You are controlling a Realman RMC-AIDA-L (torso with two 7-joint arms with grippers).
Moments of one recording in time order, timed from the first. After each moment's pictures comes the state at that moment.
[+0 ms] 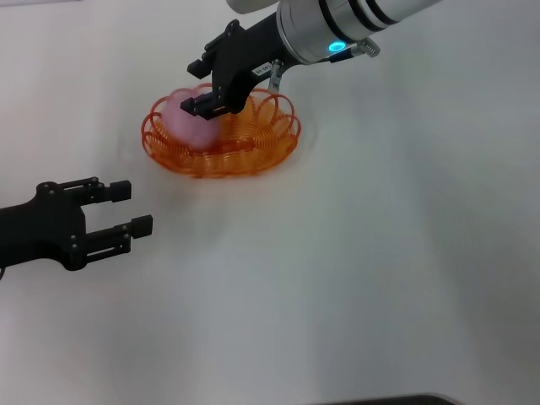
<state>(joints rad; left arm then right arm) -0.41 -2.14 0.42 0.75 2.25 1.75 -1.25 0.99 2.10 -1.39 -0.64 -2.07 -1.01 1.75</state>
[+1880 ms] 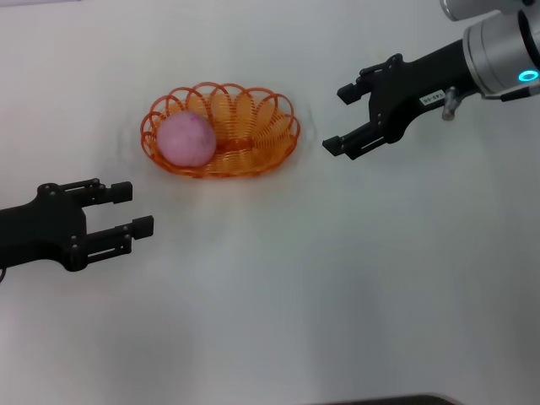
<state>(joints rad) -0.41 -2.14 0.42 0.75 2.25 1.76 -1.27 0.63 2.07 -1.07 -1.05 -2.29 -1.46 1.81</state>
